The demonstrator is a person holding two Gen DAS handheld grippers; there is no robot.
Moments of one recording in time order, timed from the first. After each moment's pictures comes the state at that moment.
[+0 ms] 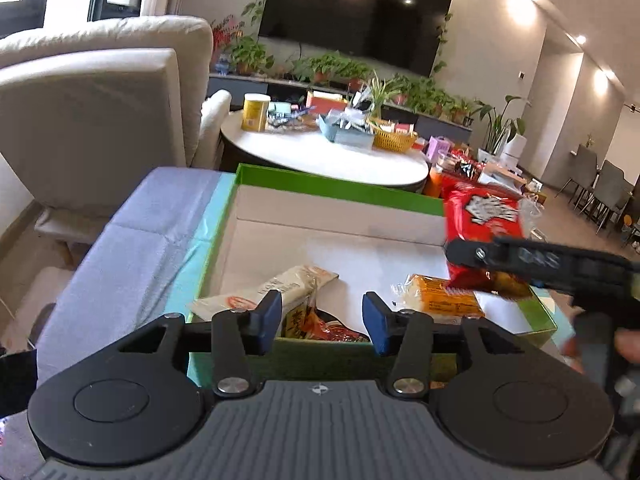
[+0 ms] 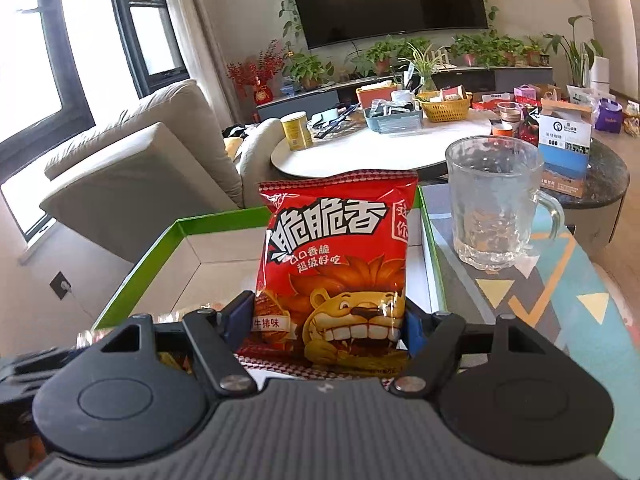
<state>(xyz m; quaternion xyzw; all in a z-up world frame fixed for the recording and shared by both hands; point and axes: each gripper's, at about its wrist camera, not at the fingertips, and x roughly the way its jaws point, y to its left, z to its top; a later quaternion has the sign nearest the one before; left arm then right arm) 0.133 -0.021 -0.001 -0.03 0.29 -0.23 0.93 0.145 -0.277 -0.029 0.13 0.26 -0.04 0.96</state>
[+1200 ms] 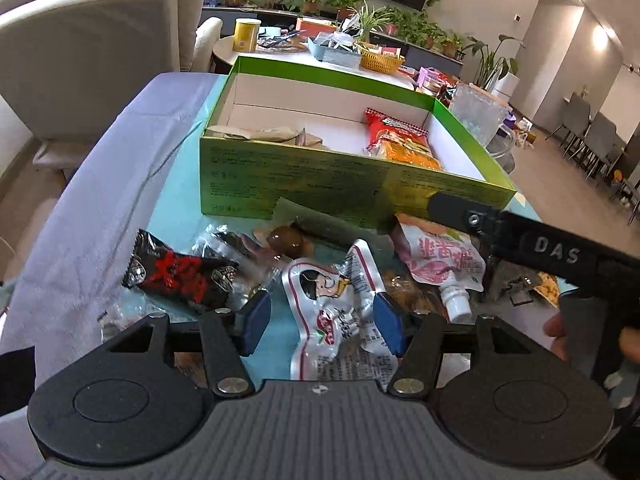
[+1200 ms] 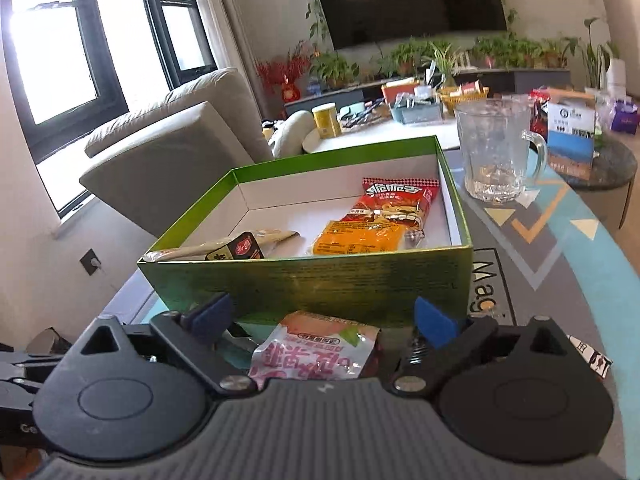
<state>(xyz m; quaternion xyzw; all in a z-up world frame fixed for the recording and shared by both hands) 0.060 0.000 -0.027 -0.02 0.40 -0.25 0.88 0.066 -0.249 -0.051 0.11 0.25 0.00 0.96</state>
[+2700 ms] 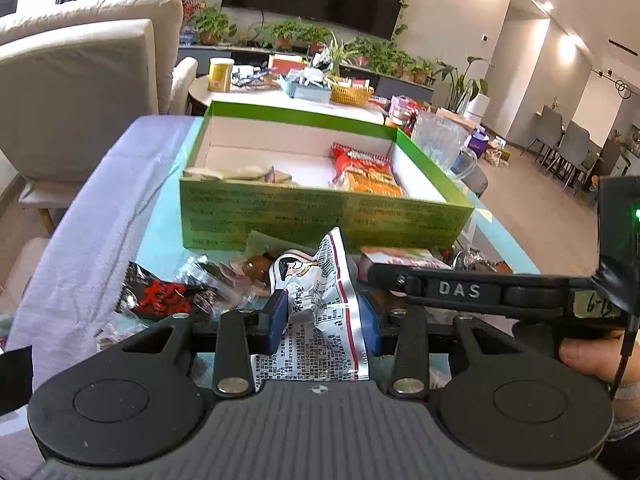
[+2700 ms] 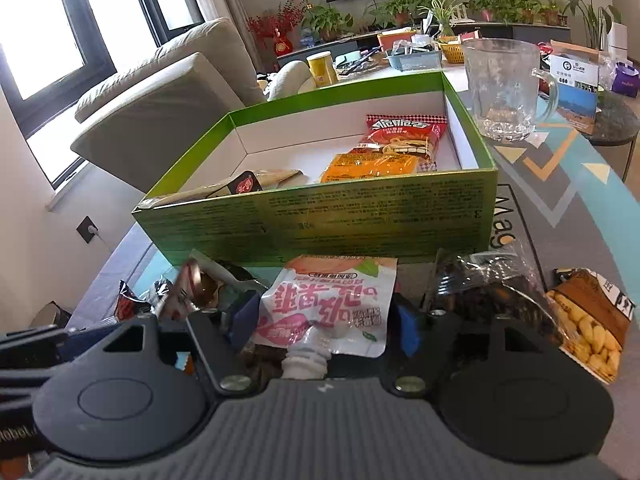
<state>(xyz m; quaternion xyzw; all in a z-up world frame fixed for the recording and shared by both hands) 0.038 0.004 -0.008 -0.02 0.34 -0.29 0.90 0.068 -0.240 -0.063 0.14 0.33 0.01 0.93</state>
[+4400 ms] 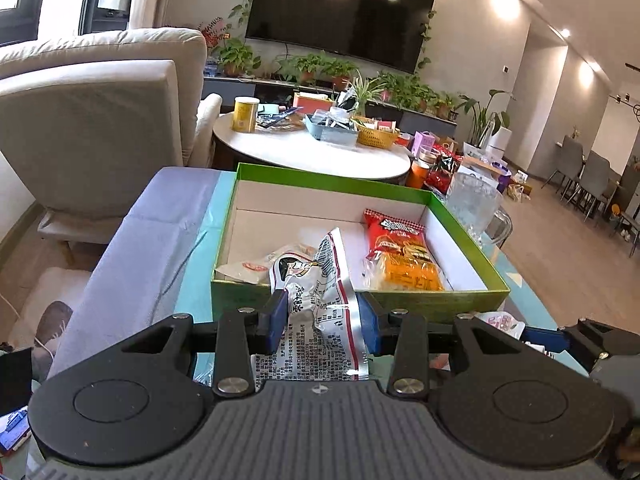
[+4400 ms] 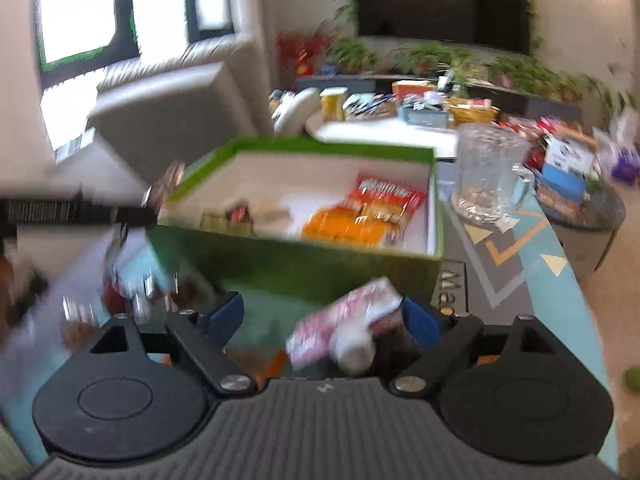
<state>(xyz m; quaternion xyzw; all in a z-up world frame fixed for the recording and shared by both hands) 0.086 0.001 0.018 -0.03 0.30 -0.25 0.92 0.056 -0.240 -0.052 -0.04 0.31 0.02 0.95</state>
